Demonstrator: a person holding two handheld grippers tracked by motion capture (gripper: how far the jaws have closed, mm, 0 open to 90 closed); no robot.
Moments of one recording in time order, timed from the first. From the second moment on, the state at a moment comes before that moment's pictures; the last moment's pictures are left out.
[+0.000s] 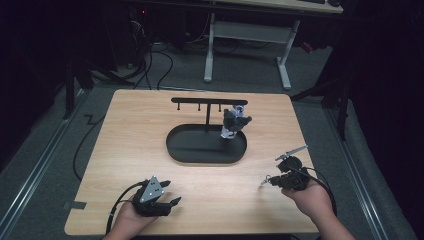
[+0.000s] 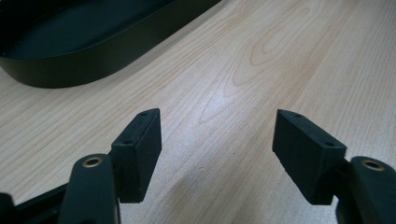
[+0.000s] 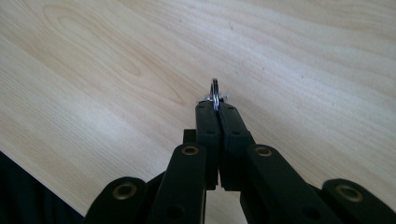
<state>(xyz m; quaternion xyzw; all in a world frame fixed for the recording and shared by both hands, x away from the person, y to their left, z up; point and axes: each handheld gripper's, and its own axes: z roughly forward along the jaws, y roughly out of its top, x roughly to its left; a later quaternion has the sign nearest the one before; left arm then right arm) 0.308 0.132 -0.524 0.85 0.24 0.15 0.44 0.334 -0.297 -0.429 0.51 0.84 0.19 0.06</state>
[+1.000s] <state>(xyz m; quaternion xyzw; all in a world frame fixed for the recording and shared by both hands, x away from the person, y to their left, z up) 0.309 0.137 -0.523 0.85 0.25 0.15 0.45 0.396 -0.243 -0.377 0.47 0.86 0.19 0.05</state>
